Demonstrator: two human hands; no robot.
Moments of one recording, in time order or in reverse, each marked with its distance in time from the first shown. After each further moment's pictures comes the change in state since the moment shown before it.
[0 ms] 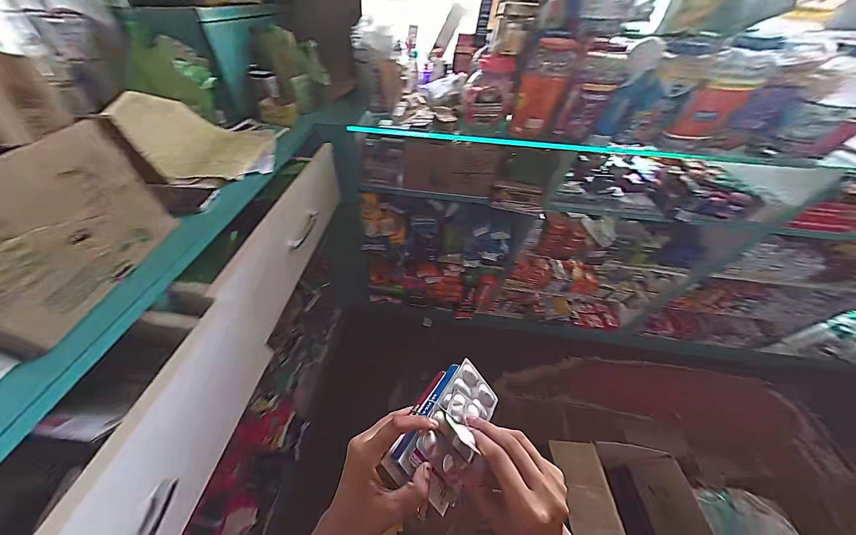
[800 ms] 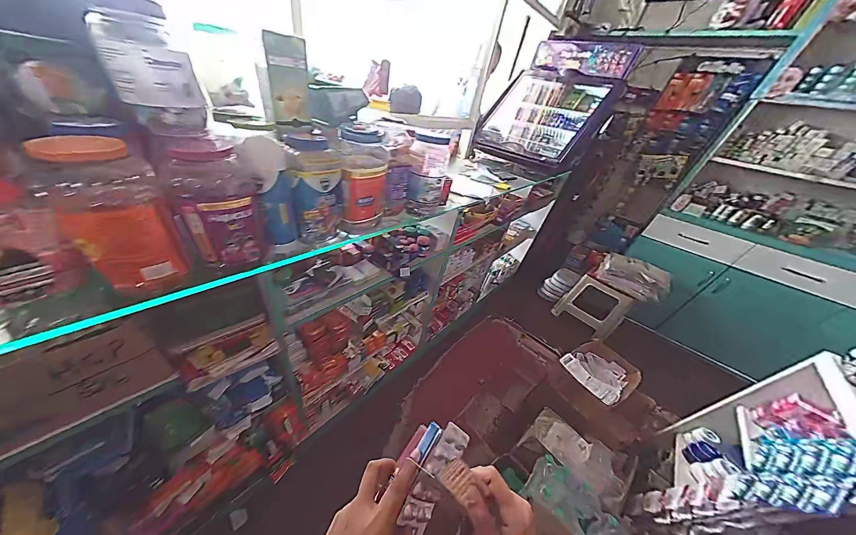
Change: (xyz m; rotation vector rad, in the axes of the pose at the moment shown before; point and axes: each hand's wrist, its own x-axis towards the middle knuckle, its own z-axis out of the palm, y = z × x) left_hand 0.414 -0.226 0.279 0.101 -0.872 0.111; right_hand 0.066 0.387 -0.048 -0.168 0.281 0.809
